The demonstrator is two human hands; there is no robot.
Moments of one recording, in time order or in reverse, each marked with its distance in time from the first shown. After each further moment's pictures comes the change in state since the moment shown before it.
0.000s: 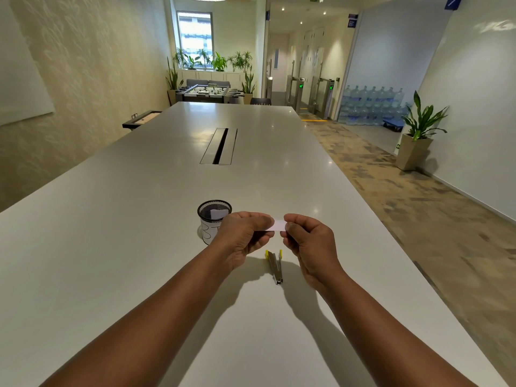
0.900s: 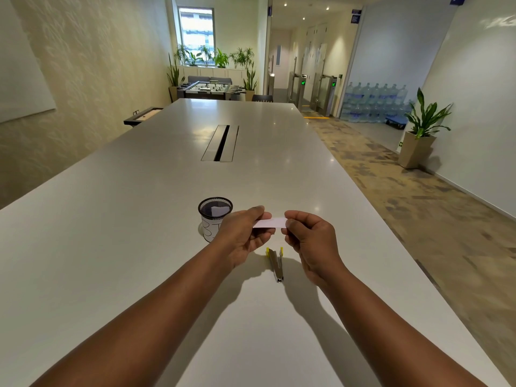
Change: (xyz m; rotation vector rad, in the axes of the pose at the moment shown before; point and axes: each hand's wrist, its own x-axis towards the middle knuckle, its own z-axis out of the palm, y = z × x) left_hand 0.005 -0.001 0.003 -0.091 0.049 -0.057; right_hand 0.007 0.001 -0.001 -0.032 -0.016 0.000
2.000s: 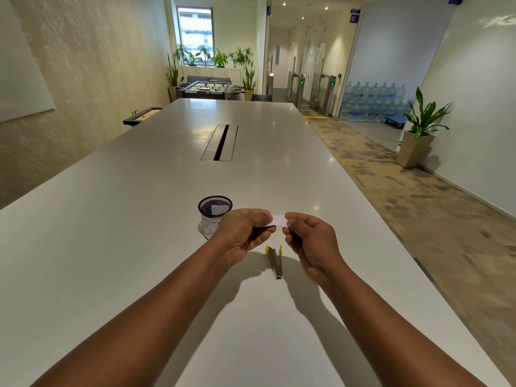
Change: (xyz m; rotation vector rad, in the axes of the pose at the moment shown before) left_hand -0.009 0.001 -0.004 0.020 -0.065 0.031; right_hand 0.001 0.003 -0.008 0.133 -0.025 0.096
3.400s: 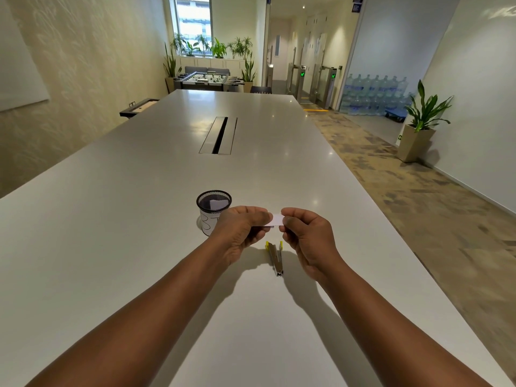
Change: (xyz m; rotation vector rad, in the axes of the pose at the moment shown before) left_hand 0.018 -0.011 -0.010 0.080 0.014 0.037; right_hand 0.004 0.006 0.007 -0.090 -0.013 -0.038
